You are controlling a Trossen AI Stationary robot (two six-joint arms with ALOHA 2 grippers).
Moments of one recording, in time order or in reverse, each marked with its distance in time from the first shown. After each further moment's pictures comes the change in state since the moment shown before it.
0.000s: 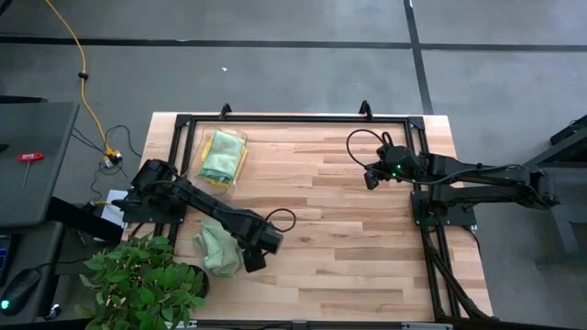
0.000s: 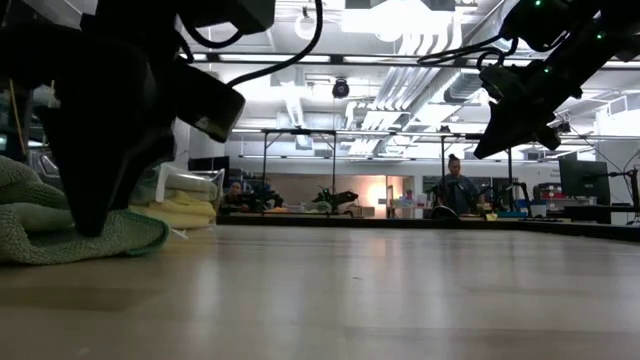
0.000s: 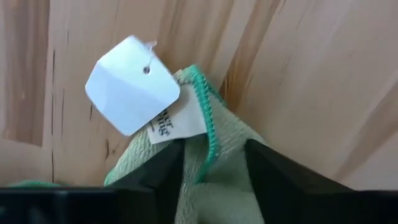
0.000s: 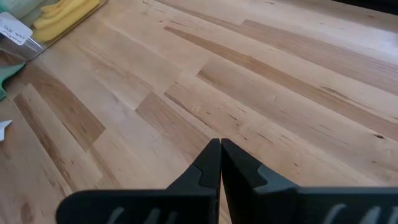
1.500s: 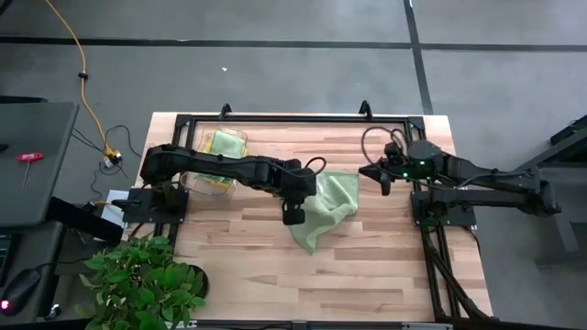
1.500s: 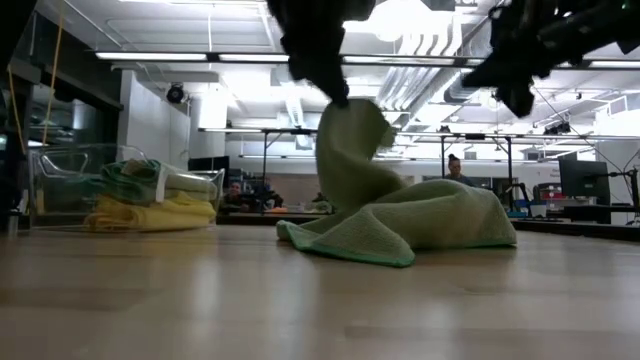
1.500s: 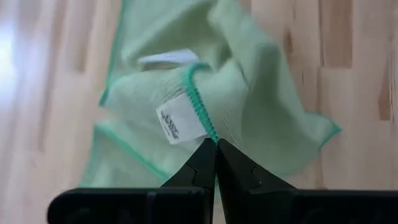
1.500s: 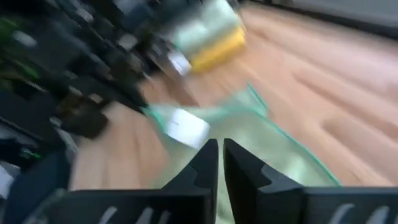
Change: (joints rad) left arm 0.308 0.000 0.459 0.037 -0.229 0.621; right arm 0.000 -0.183 0.004 0.202 -0.342 -0.113
